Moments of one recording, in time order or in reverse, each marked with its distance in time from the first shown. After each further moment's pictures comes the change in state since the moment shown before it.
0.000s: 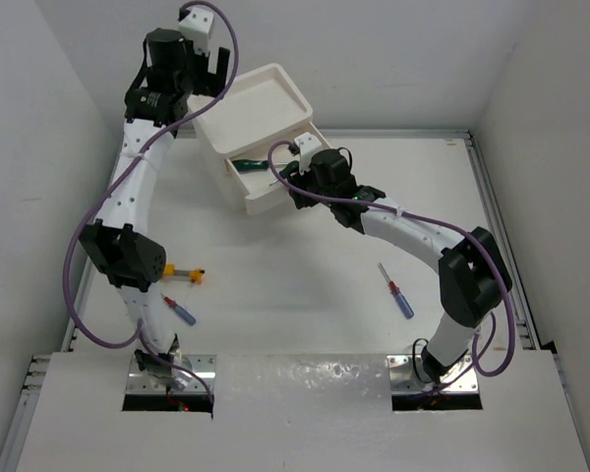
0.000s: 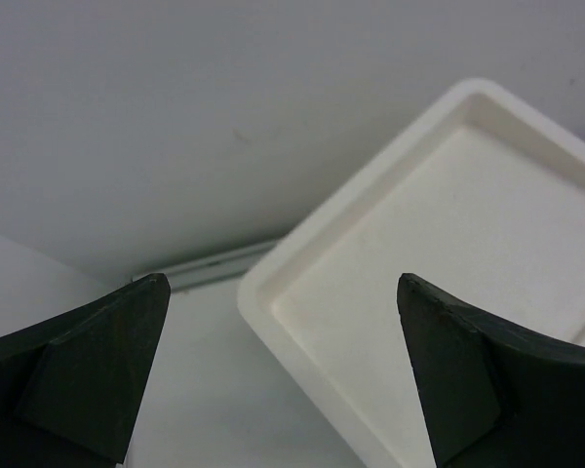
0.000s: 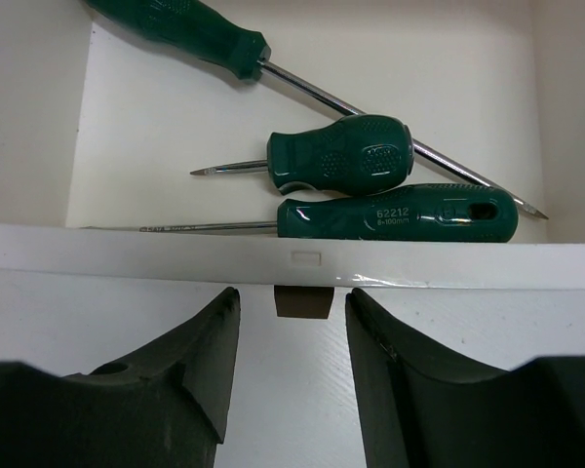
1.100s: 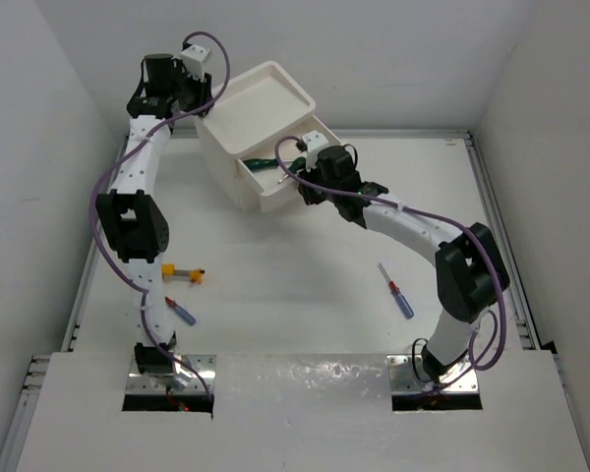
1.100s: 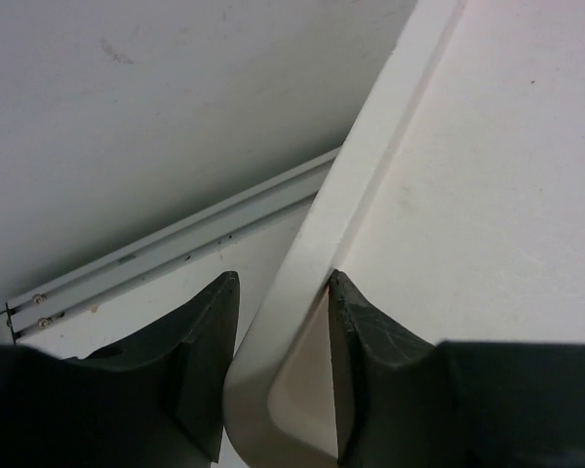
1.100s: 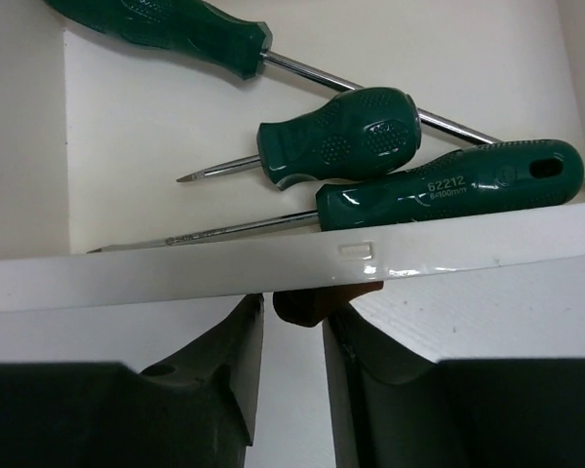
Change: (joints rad) left arm 0.146 0.329 0.129 0.031 0.383 0.053; right arm -0.044 0.023 0.008 -0.019 -0.029 0.015
